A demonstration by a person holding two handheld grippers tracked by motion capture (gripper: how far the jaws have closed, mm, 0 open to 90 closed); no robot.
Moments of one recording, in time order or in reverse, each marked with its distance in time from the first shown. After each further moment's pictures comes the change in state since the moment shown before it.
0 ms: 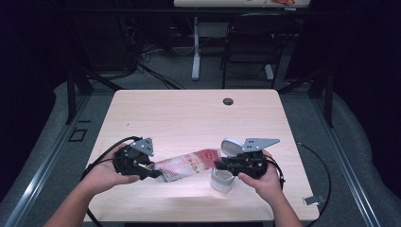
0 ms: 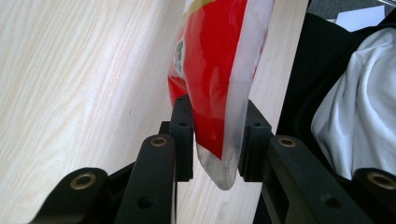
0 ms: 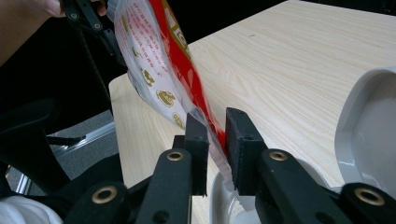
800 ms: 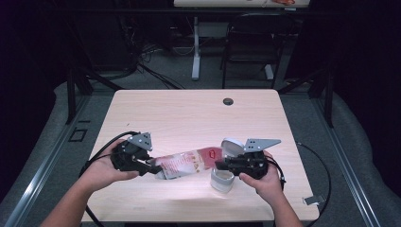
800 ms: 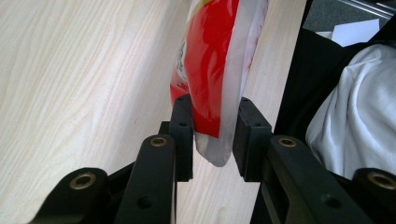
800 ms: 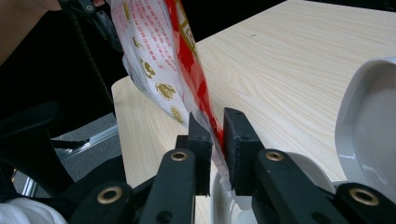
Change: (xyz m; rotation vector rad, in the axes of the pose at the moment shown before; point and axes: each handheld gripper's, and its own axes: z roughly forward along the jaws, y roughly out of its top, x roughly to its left) left arm 0.000 0.008 -0.014 -0.040 0.002 -0.011; right arm -0.002 -0.003 -0.002 -0.009 0.006 0.018
